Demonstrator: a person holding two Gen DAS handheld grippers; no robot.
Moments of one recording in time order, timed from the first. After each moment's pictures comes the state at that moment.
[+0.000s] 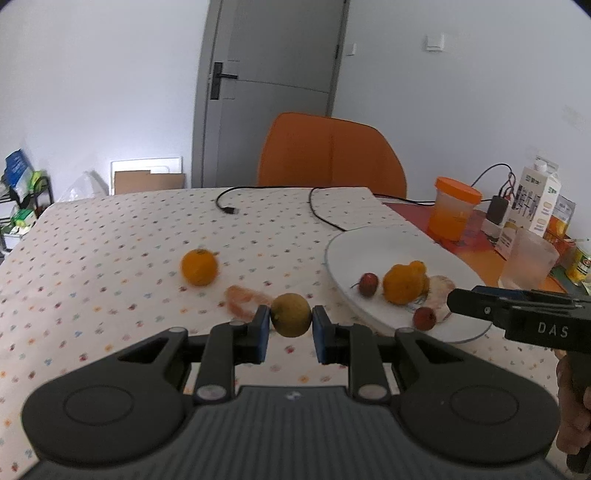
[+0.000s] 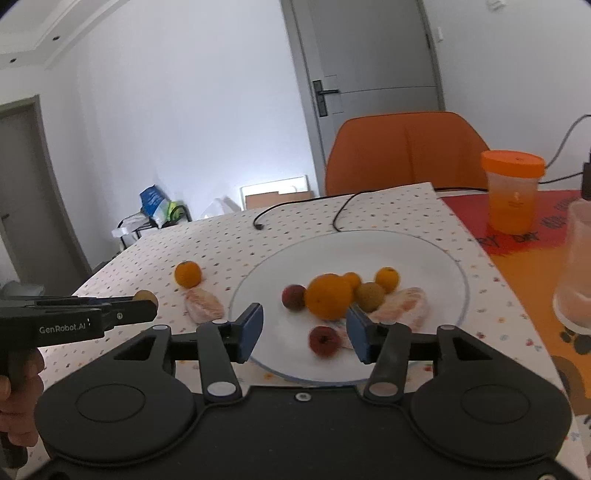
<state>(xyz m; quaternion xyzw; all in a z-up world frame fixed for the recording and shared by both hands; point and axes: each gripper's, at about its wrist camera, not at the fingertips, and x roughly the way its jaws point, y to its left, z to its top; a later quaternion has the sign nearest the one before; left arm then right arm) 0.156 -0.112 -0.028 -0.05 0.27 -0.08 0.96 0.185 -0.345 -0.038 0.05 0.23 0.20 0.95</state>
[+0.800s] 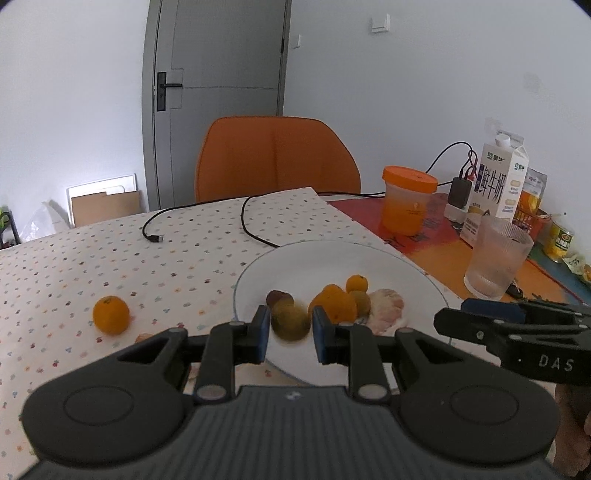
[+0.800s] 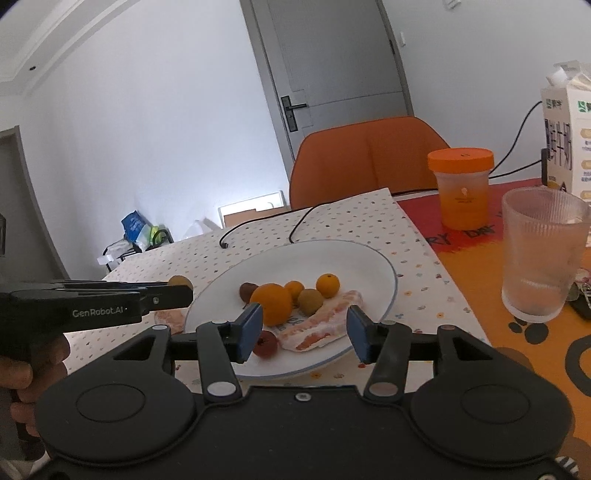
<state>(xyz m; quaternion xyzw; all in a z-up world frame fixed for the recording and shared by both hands) 0.192 -0.181 -0.020 0.00 0.26 -0.13 0.96 0.179 -0.393 -0.039 0.08 0.22 0.17 0.96</state>
